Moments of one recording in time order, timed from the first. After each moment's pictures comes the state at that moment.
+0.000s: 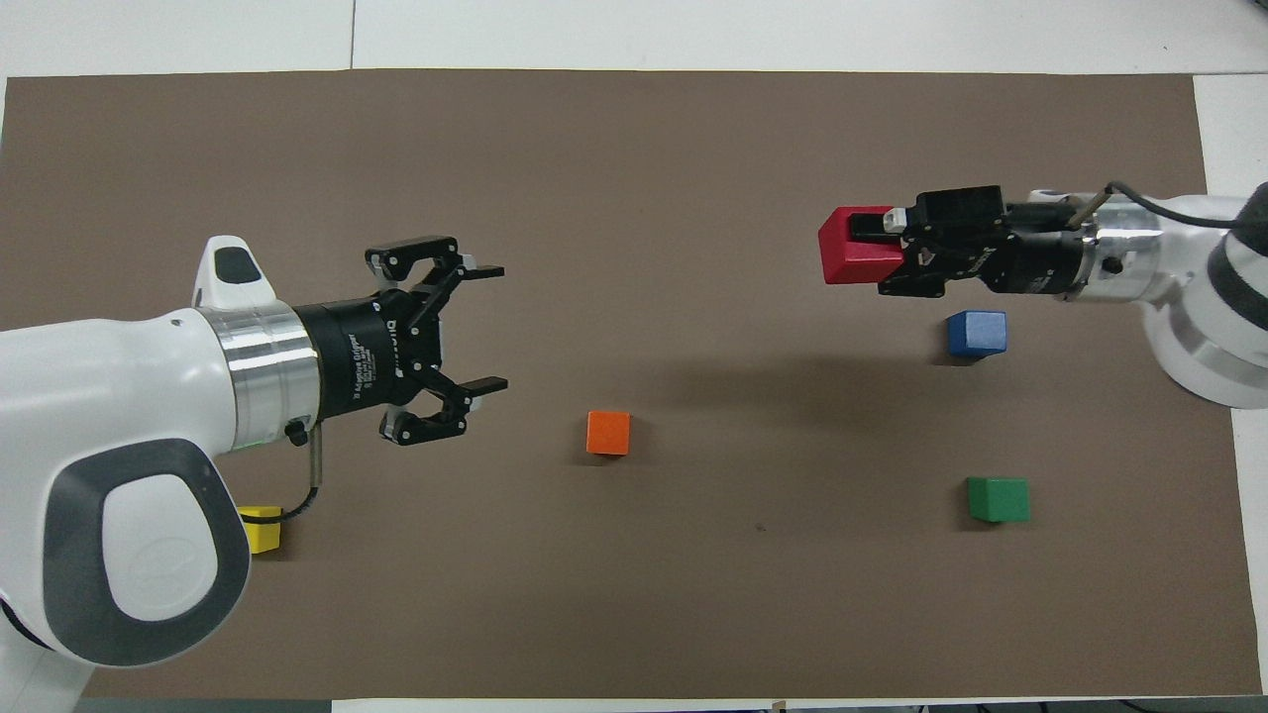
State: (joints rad) left arm -0.03 -0.21 -0.31 -2.11 -0.84 2.28 -1.21; right arm -0.04 0.18 -0.05 -1.86 1.40 1.64 -0.22
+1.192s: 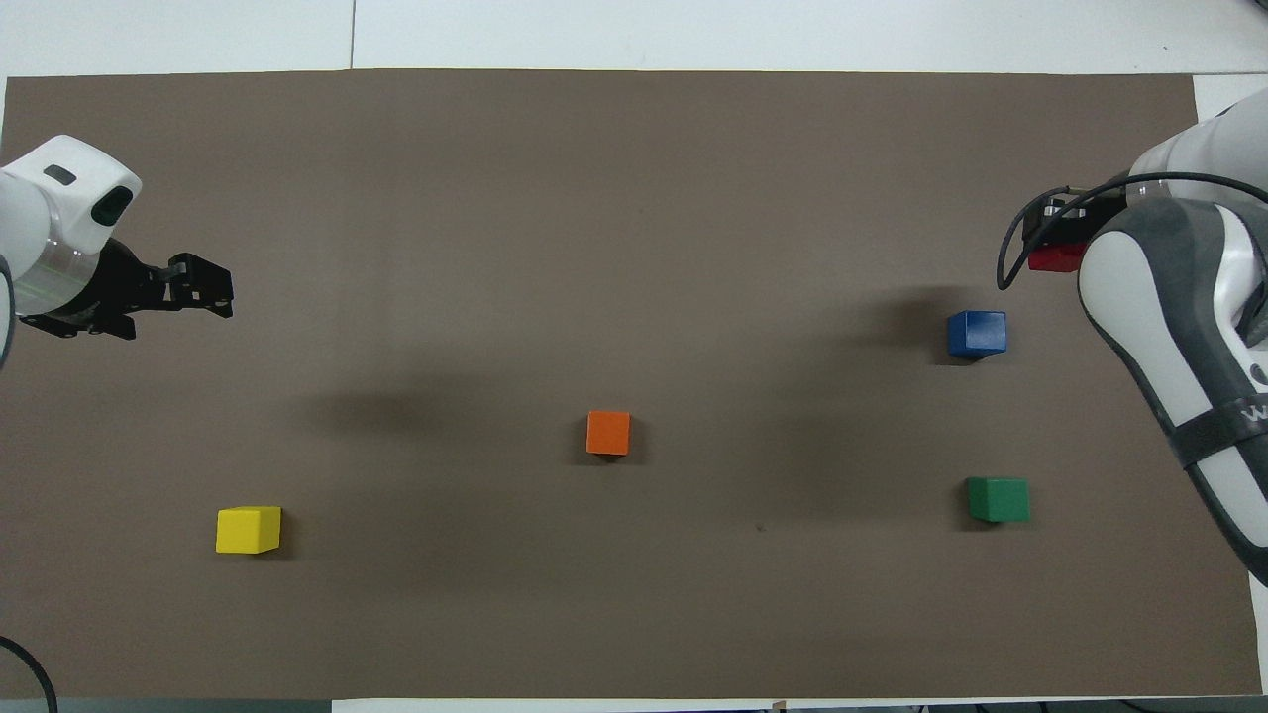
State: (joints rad) left arm 0.26 0.10 -0.32 -1.72 0.07 1.72 -0.22; right arm -0.02 0.27 -0.05 -1.73 -0.04 2.05 0.11
